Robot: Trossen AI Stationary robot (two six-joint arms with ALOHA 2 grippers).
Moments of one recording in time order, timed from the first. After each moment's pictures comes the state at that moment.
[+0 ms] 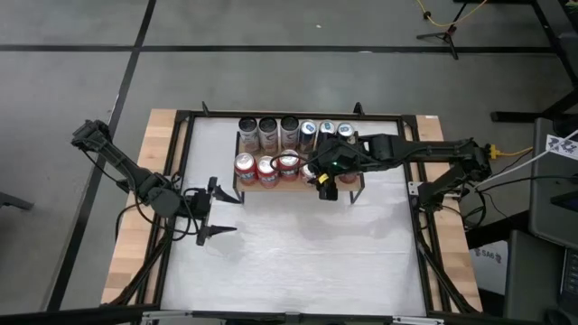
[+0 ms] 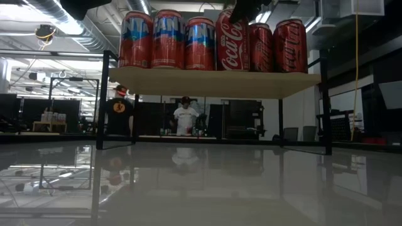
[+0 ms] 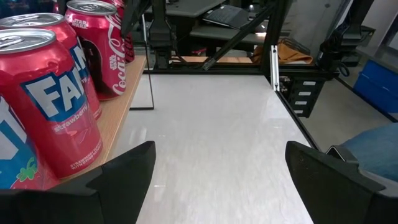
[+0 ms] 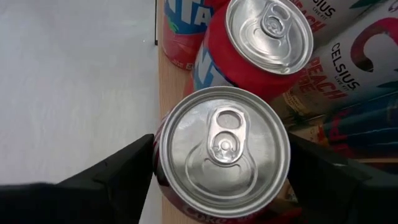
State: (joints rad) left arm -0.62 0.83 0.57 -0.05 -0.56 -0.24; right arm 0.03 1.58 1.59 -0.89 0.17 -0.09
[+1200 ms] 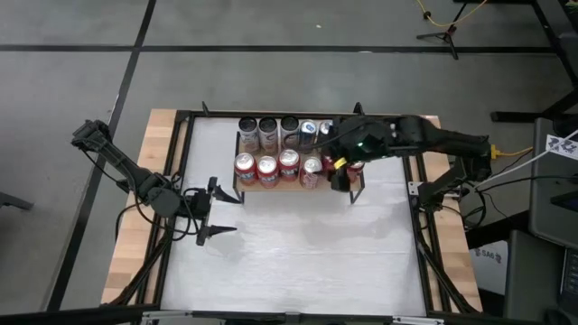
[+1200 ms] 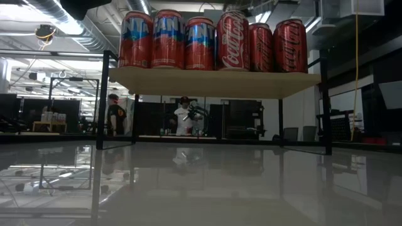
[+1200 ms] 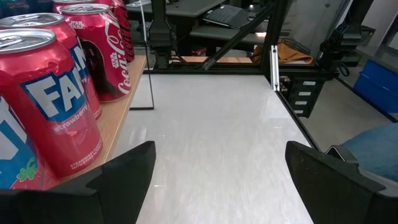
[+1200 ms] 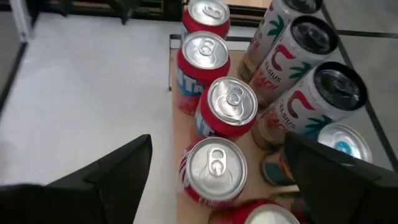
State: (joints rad) left arm -0.62 0.83 0.57 -0.05 -0.56 -0.24; right arm 0.03 1.57 1.91 -1.07 0.12 -0.06
